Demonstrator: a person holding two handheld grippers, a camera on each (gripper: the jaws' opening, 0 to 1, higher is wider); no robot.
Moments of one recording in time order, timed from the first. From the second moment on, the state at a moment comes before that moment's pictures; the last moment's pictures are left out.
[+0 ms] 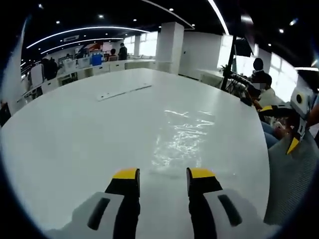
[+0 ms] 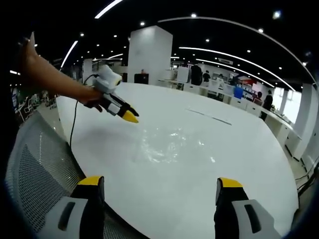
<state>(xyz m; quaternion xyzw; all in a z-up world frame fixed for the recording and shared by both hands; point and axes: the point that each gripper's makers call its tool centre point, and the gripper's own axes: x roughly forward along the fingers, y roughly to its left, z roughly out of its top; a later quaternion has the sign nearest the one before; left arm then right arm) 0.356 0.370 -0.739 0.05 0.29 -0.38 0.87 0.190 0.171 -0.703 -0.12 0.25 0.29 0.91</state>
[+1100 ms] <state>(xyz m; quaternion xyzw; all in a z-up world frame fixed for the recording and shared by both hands) 0.373 0.355 -0.763 0.01 0.33 -0.38 0.87 0.191 0.168 -0.707 -0.12 0.26 0.29 0.91</state>
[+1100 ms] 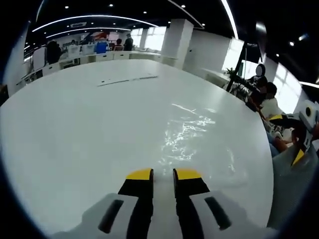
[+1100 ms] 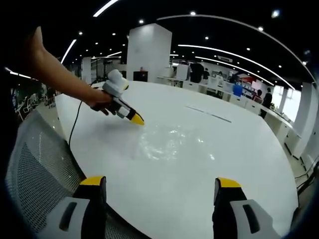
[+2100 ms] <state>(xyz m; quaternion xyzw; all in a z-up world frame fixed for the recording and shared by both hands) 0.375 0.359 -0.759 0.11 0.29 -0.41 0.86 0.191 0.168 -0.708 -0.13 0.26 0.29 0.91</state>
